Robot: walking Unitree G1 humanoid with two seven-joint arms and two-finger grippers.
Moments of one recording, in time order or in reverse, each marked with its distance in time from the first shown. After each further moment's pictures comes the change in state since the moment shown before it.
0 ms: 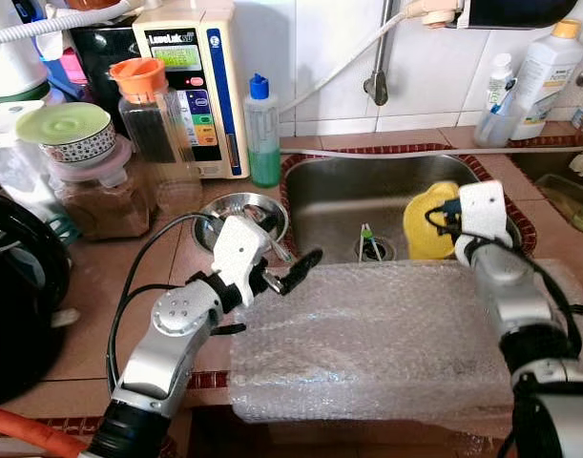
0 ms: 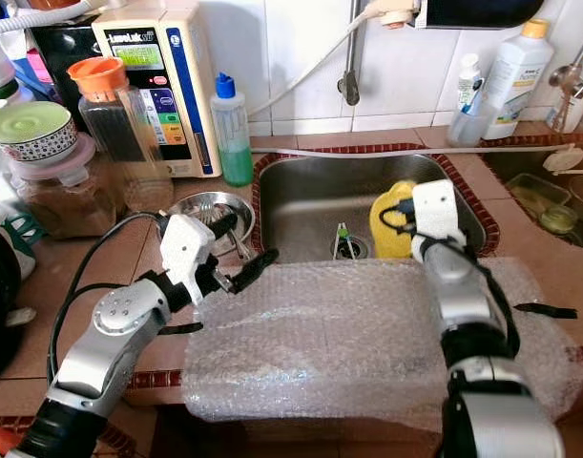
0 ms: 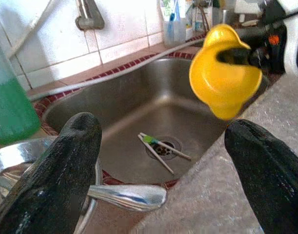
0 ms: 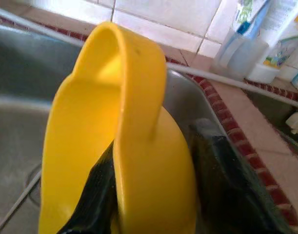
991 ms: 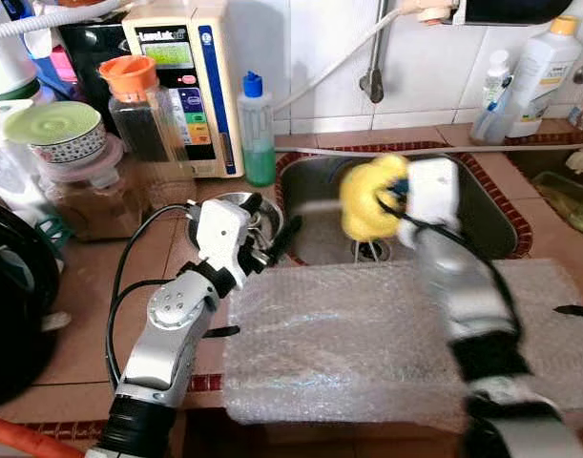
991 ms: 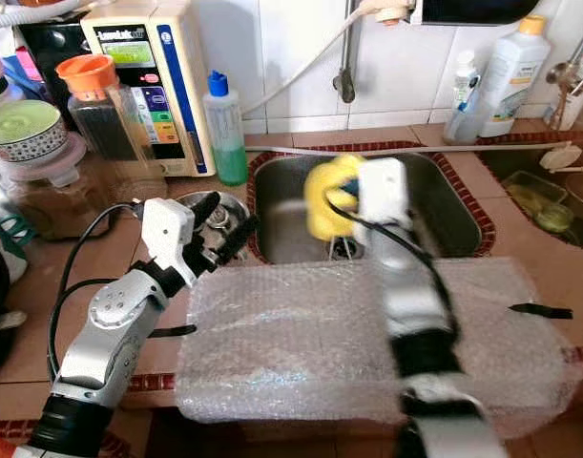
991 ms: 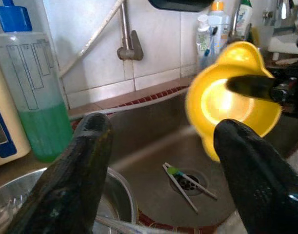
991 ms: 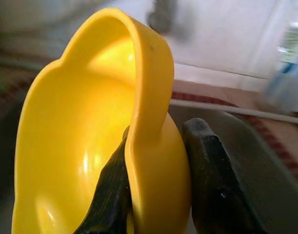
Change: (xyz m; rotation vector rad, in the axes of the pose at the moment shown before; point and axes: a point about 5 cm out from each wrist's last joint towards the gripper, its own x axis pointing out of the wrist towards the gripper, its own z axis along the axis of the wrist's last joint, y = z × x) left arm 0.001 0.016 0.012 -0.031 -0.119 0.152; right arm -0.017 0.049 0.034 0.083 -0.103 0.059
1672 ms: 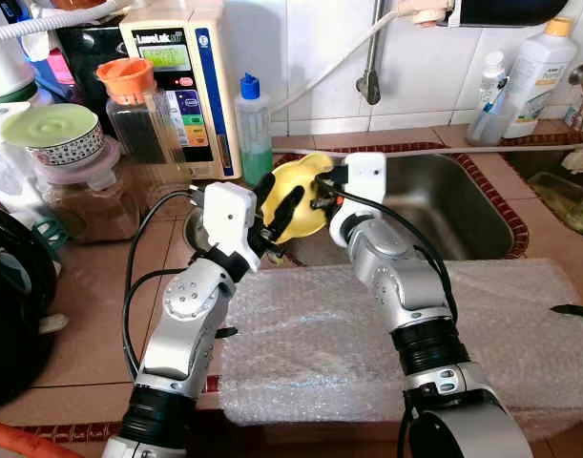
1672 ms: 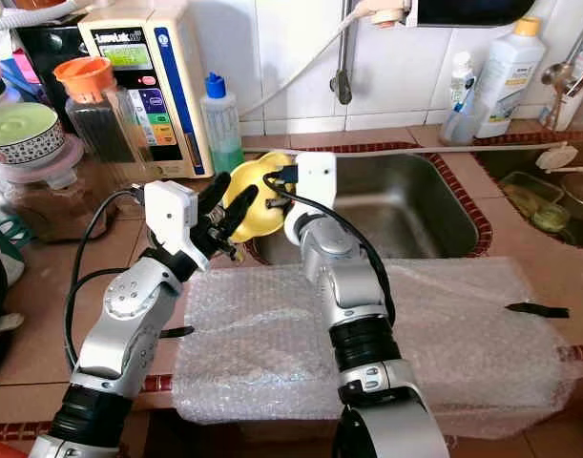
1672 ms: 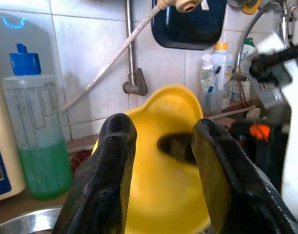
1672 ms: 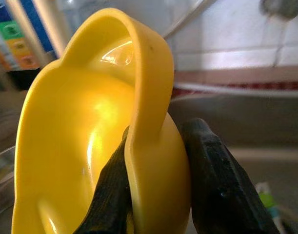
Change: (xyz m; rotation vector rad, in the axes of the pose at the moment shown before) left arm 0.016 -0.010 0.018 -0.033 -0.133 0.058; right arm 0.001 0.100 0.047 0.343 0.026 0.299
